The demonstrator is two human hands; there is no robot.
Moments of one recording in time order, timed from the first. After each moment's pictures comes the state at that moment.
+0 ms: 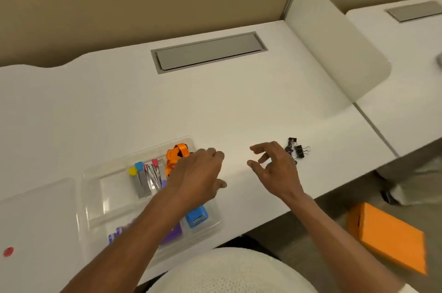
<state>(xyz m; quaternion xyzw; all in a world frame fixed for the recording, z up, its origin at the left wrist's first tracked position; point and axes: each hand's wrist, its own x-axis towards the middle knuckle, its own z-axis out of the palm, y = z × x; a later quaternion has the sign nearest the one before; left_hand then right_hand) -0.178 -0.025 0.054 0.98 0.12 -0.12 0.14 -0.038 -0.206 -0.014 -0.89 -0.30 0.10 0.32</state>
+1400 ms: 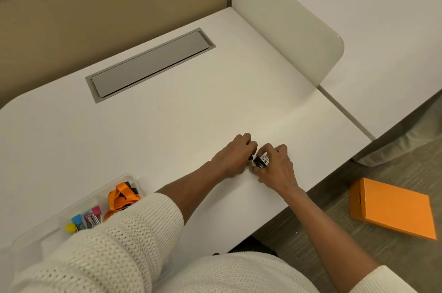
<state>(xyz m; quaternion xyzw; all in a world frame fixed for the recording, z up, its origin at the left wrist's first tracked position) 0.076 -0.130 -0.081 0.97 -0.08 -0.11 0.22 0.098 -0.299 -0.094 -0.94 -0.12 0.17 0.27</state>
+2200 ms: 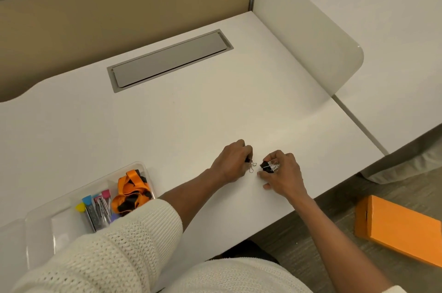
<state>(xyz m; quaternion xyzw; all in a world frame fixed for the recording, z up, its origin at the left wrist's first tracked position) 0.047 -0.121 -0.092 0.95 0.06 -0.09 0.30 0.095 -0.305 -0.085 -0.89 -0.08 0.23 0.38</state>
